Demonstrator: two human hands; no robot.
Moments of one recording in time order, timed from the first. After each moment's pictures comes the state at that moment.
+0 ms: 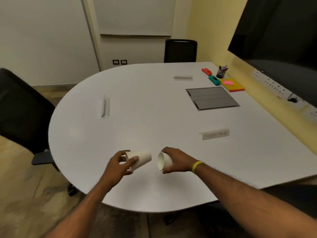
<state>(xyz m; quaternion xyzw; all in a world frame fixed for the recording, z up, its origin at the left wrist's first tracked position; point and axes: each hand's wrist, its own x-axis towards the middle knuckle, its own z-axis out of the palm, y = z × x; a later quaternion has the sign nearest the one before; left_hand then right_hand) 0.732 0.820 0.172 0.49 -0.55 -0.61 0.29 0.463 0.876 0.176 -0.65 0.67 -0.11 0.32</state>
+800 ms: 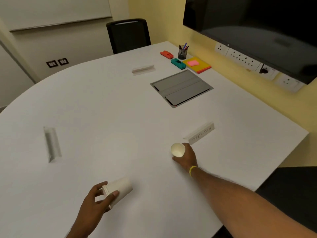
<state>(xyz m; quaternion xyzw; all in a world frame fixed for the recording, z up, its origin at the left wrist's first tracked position) 0.668 0.656 0.105 0.52 -0.58 -0.61 0.16 0.310 0.772 0.035 -0.18 0.89 -0.36 0.22</state>
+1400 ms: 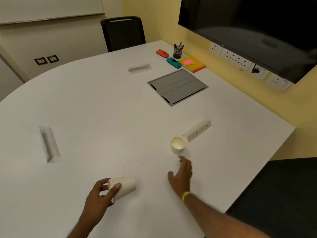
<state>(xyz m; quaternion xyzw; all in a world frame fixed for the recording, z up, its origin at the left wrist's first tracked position) 0.672 0.636 0.097 0.51 -0.61 -0.60 0.13 0.432 0.797 0.040 -0.18 0.89 -0.41 0.09</state>
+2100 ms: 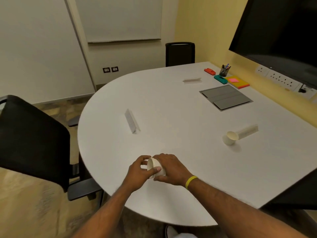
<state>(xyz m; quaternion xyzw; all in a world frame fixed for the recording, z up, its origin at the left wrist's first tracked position) 0.919 0.606 0.161 0.41 -0.68 -0.59 0.17 0.750 0.689 0.155 -0.68 0.70 -0.16 0.13</state>
